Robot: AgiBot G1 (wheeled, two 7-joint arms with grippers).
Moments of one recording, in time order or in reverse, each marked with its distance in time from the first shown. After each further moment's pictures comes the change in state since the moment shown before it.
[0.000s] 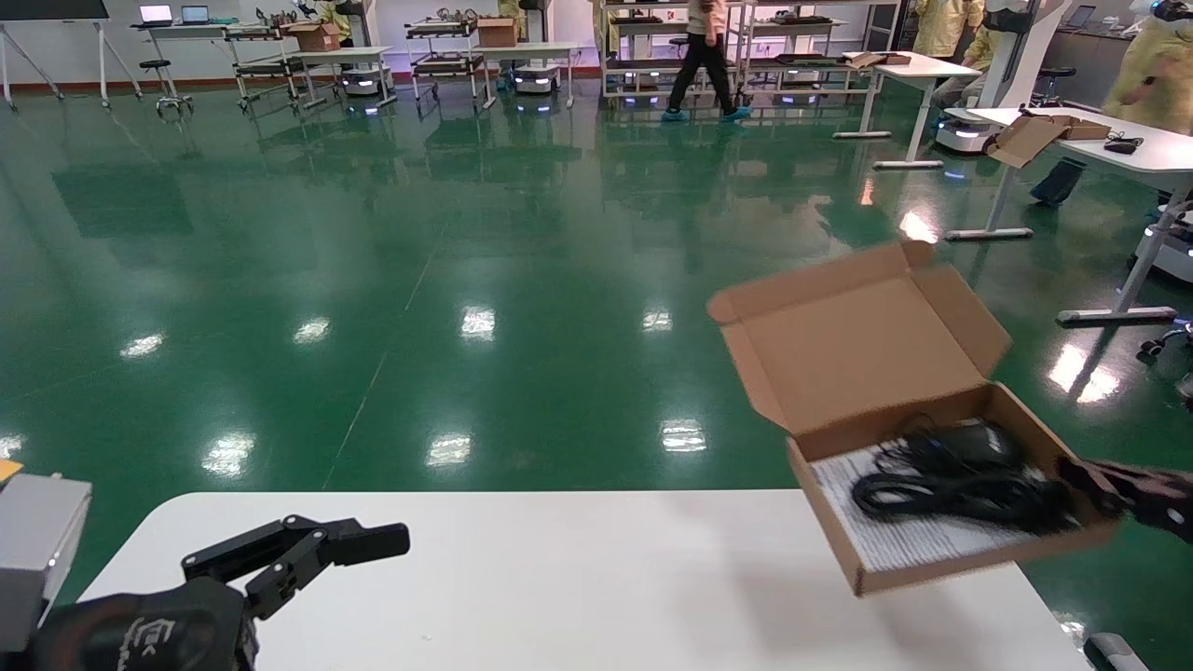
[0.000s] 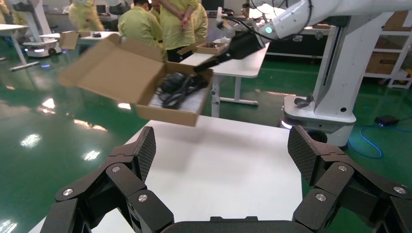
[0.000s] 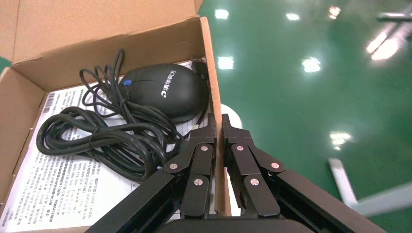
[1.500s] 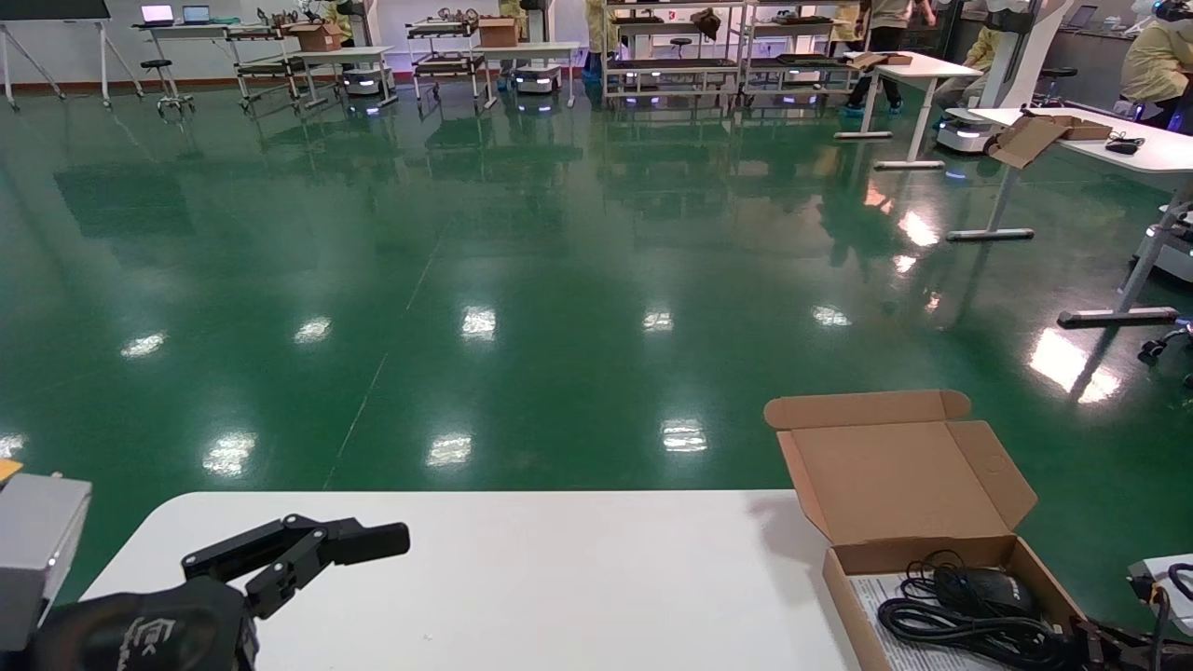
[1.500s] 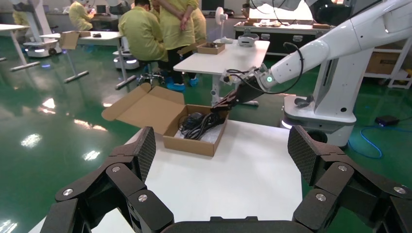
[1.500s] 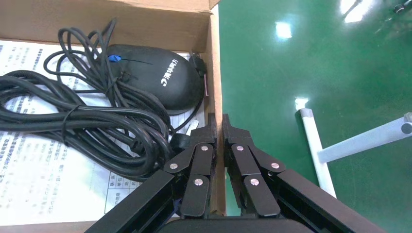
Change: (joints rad) left arm 0.000 0.000 0.000 0.000 0.000 0.000 0.000; right arm -0.303 -0.119 -0.016 -0.237 0.027 0.187 -0.138
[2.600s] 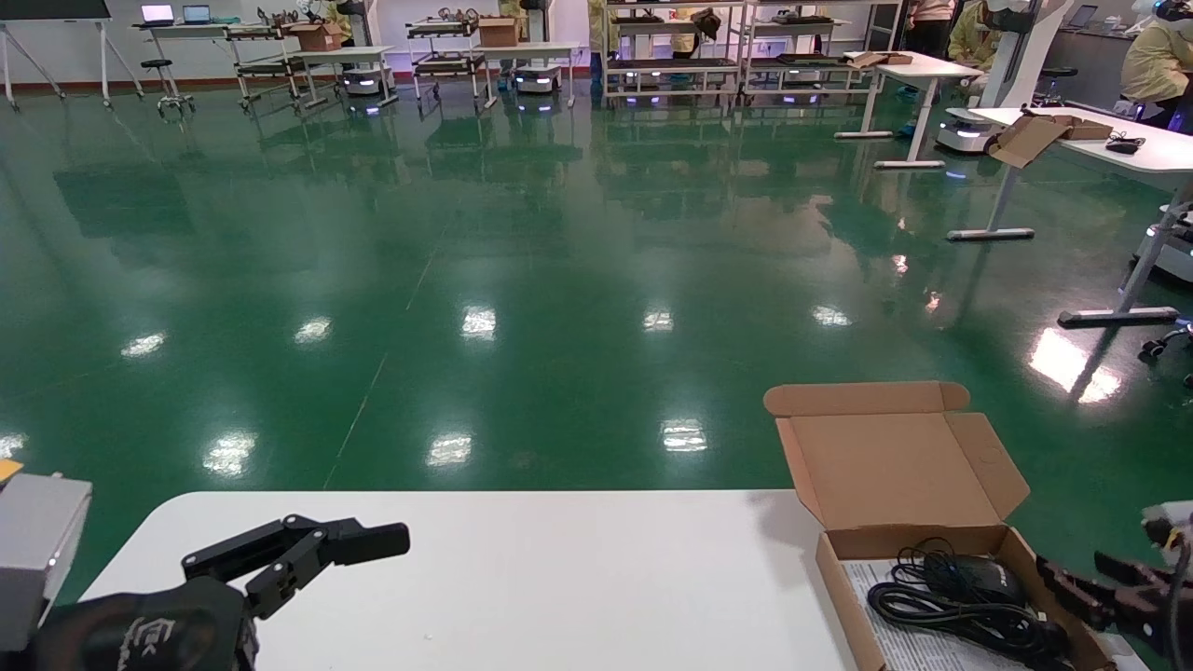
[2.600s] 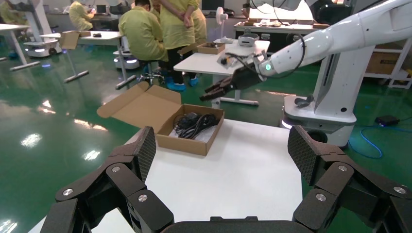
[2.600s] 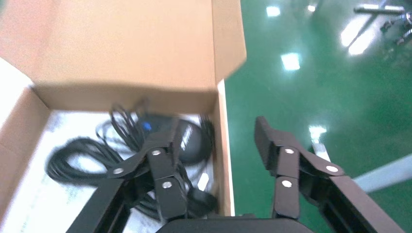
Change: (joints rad) left arm 0.000 0.000 0.000 0.000 0.000 0.000 0.000; right arm -0.062 0.058 0.200 0.112 0.106 0.022 -0.143
